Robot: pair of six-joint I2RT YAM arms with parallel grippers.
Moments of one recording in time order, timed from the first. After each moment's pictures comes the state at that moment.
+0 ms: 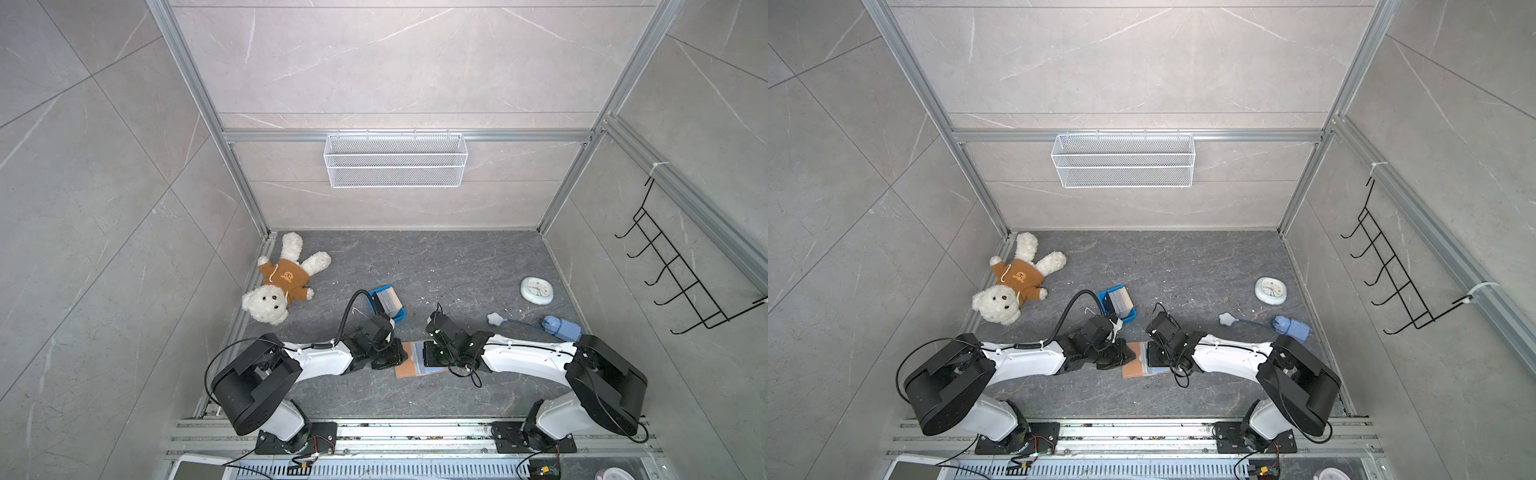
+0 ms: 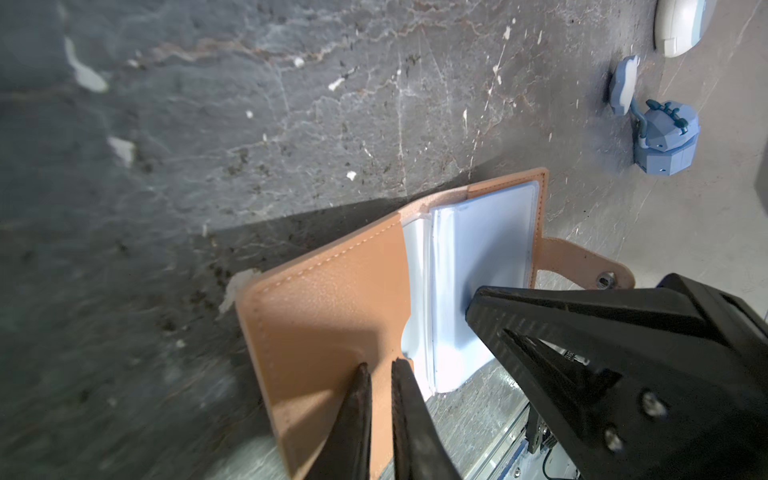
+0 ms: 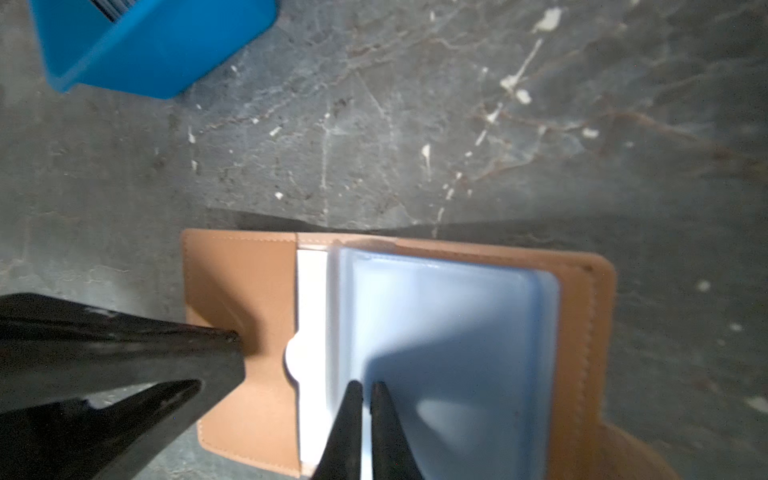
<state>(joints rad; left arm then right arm) -0.84 1.52 0.58 0.06 0.31 -0.95 0.88 1.51 0.70 -0.24 -0.02 0.79</state>
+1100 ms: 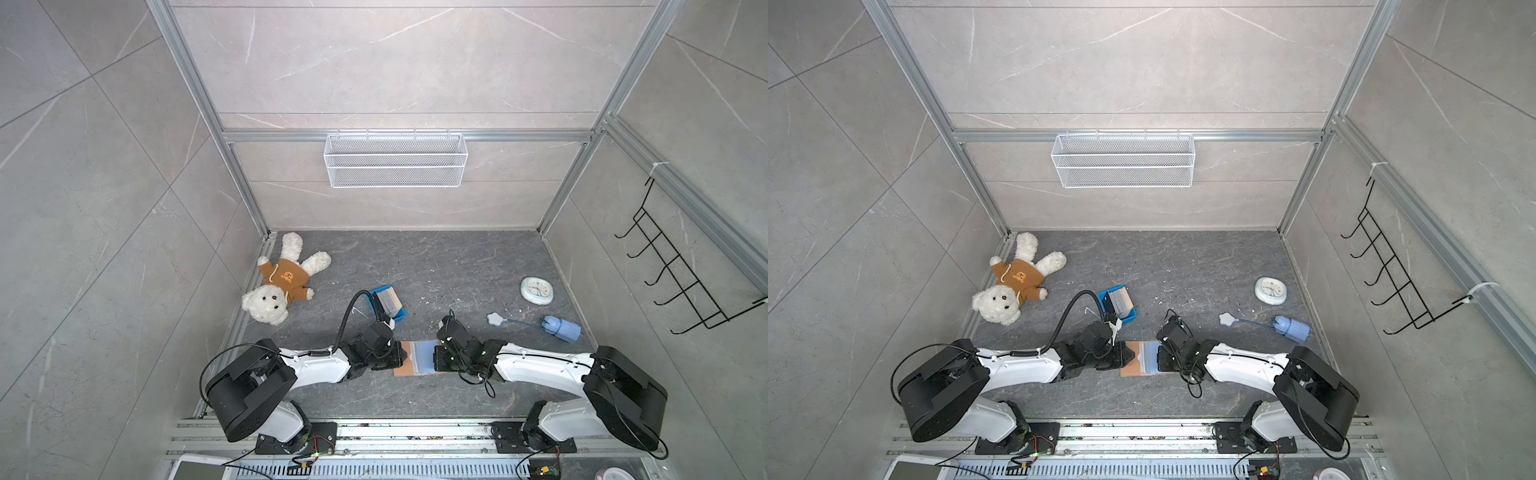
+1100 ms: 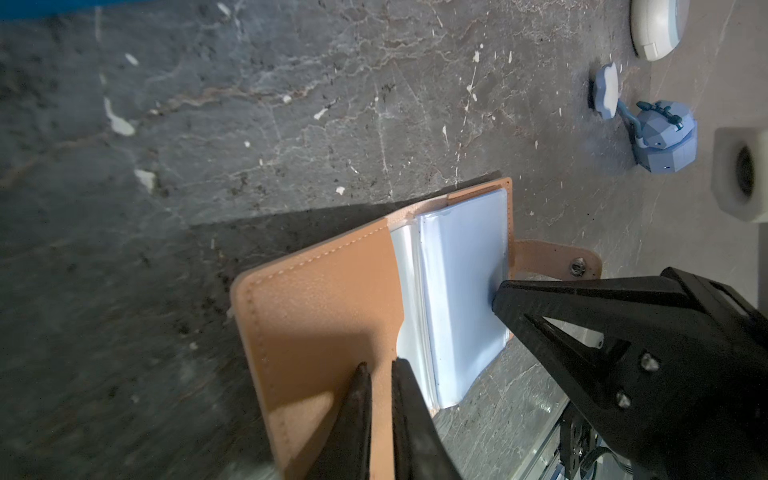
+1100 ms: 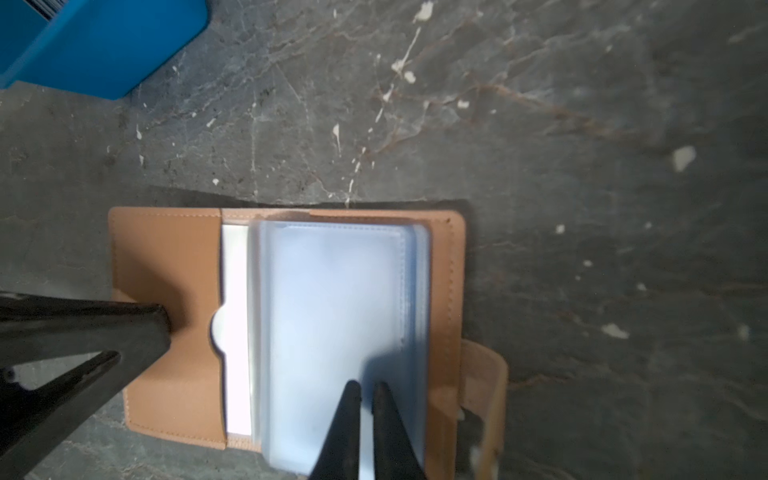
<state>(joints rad) -0.89 1.47 0.52 0.14 0.20 -0.90 0.86 1.39 0.58 -0.21 0.04 0.80</state>
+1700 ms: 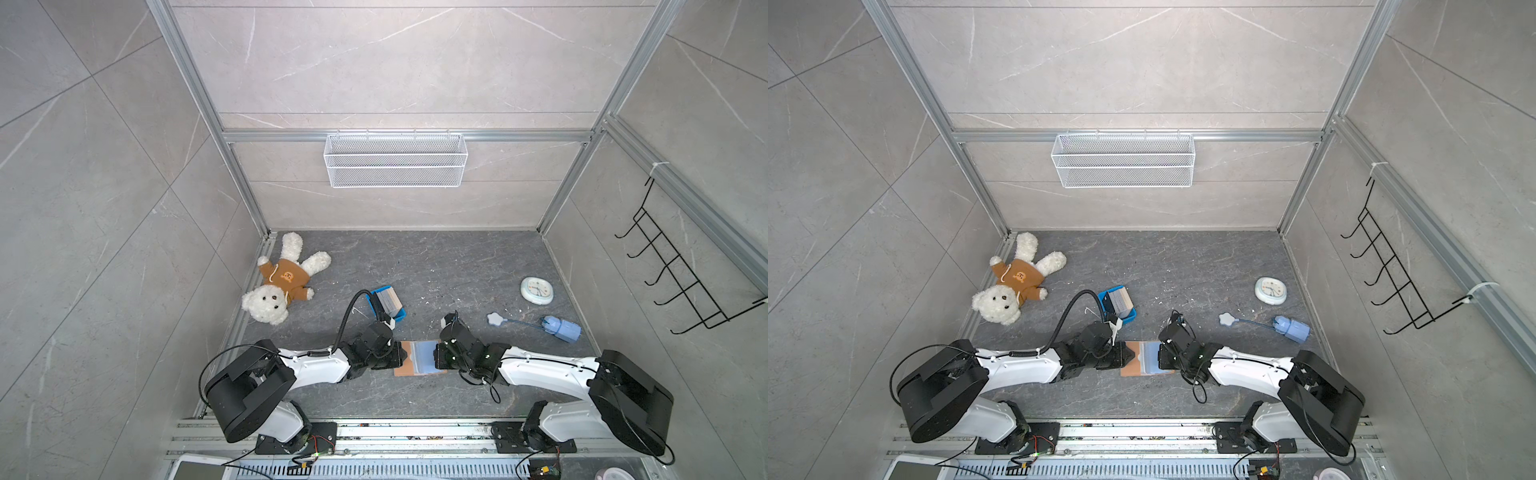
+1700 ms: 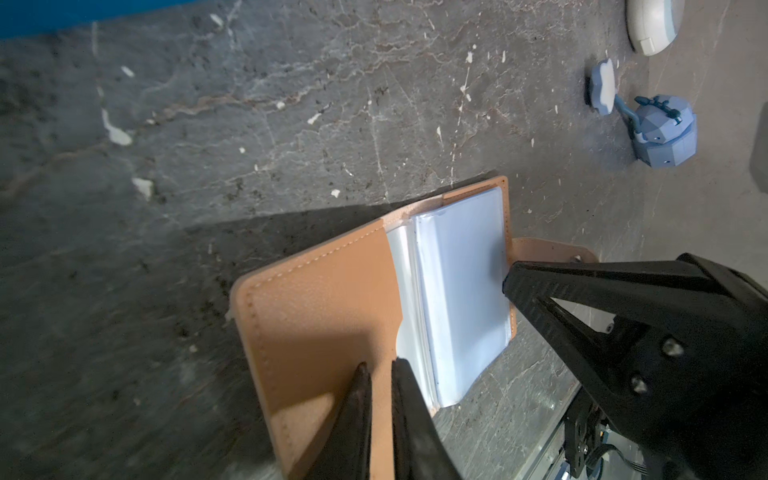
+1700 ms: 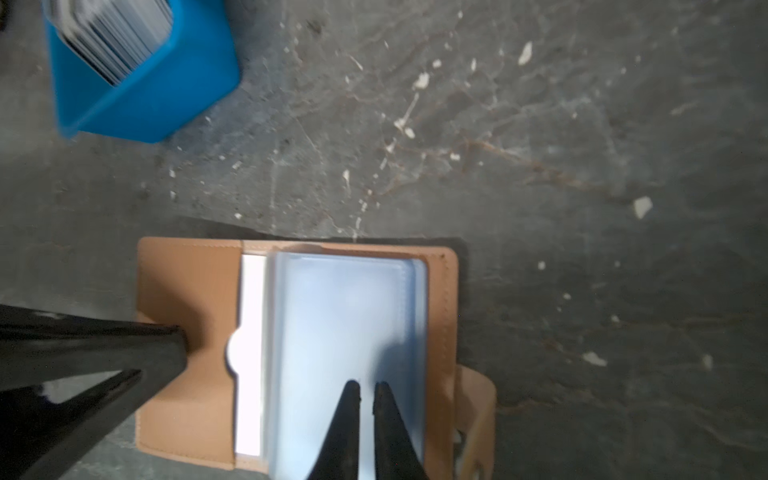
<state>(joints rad) -0.89 1.47 0.52 0.14 0.19 -0.88 0.86 1.37 0.52 -0.11 0.08 0.80</state>
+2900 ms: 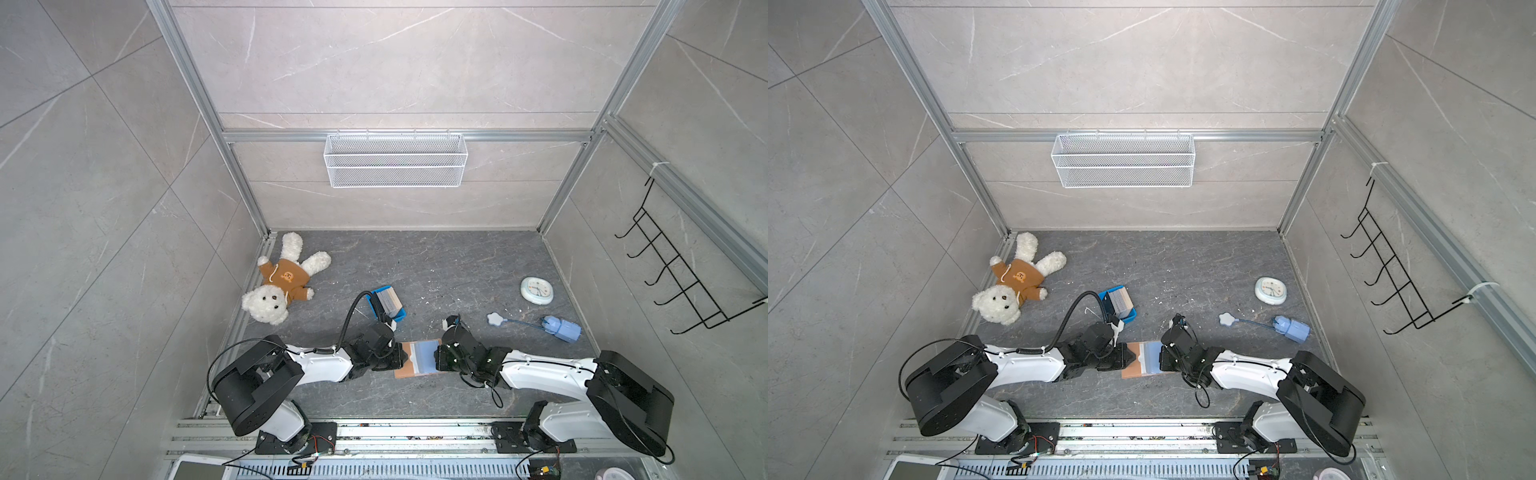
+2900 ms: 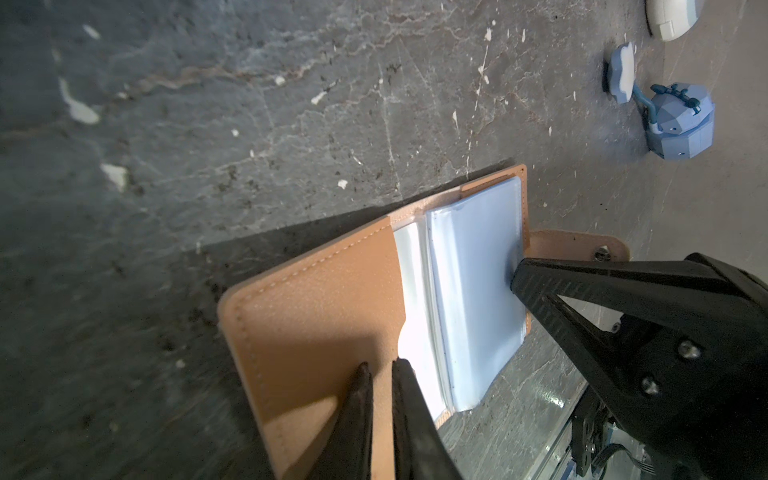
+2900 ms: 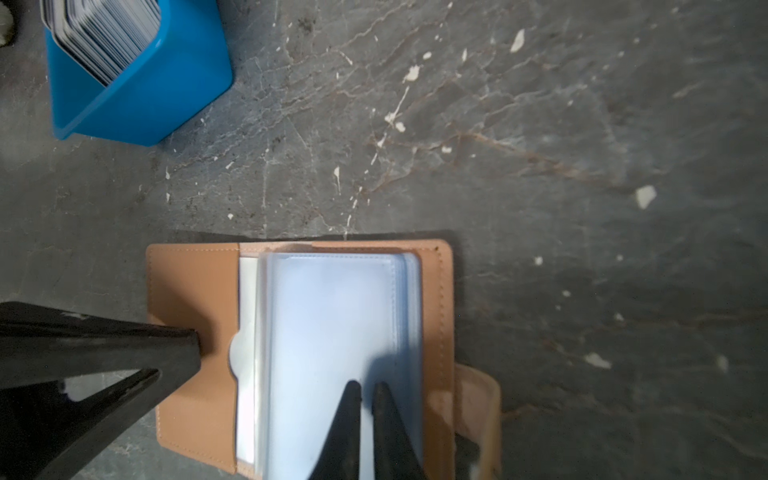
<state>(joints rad) -0.89 1.52 0.52 0.16 0.22 -0.88 0.86 1.36 0.48 -0.04 0.08 0.81</state>
